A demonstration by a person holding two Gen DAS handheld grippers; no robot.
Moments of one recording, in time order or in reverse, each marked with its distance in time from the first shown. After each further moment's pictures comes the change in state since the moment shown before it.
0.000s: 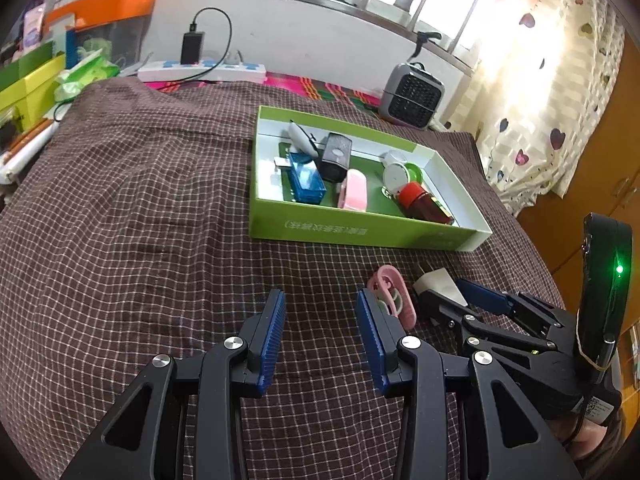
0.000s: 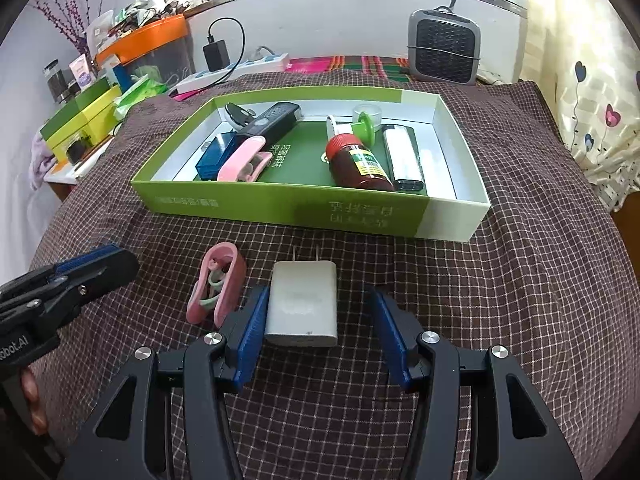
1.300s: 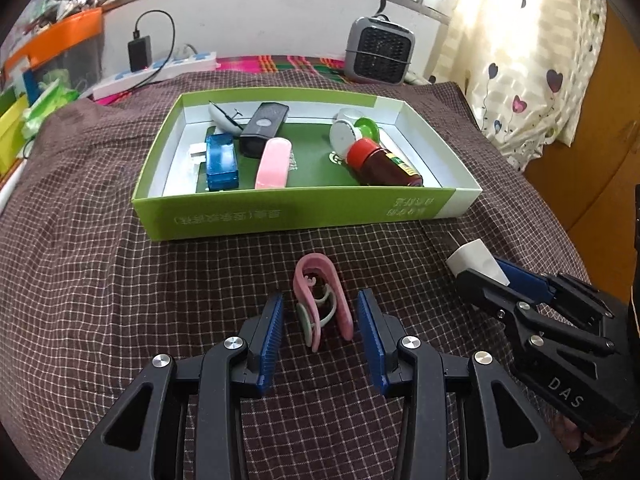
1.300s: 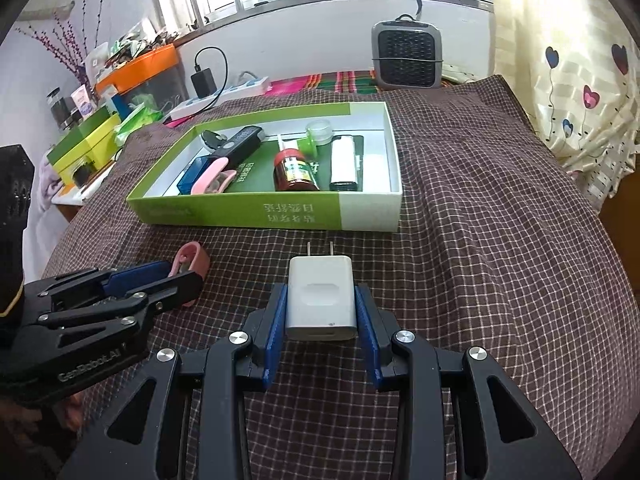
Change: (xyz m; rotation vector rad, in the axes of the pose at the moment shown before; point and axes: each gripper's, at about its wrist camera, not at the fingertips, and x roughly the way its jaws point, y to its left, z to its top) left arm 0.040 -0.061 -0.004 0.137 0.084 0.065; right arm -0.029 -0.044 -0.012 0.055 -0.064 0.029
